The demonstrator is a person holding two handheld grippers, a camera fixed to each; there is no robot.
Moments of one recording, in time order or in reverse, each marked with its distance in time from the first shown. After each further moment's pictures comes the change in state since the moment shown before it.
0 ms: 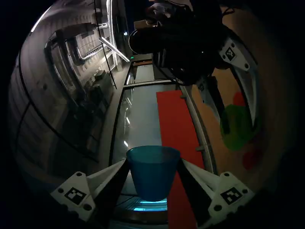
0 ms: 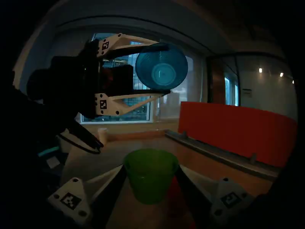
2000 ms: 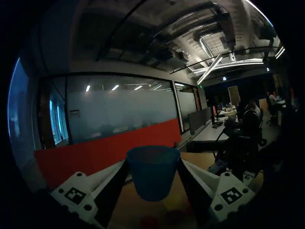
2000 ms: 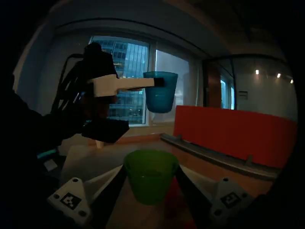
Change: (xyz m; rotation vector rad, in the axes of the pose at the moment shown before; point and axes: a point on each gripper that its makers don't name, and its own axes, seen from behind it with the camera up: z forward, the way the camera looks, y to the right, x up) left arm -0.059 0.014 0.009 -0.040 0.015 -1.504; right arm 0.016 0.004 -0.010 -0.036 0.030 0.002
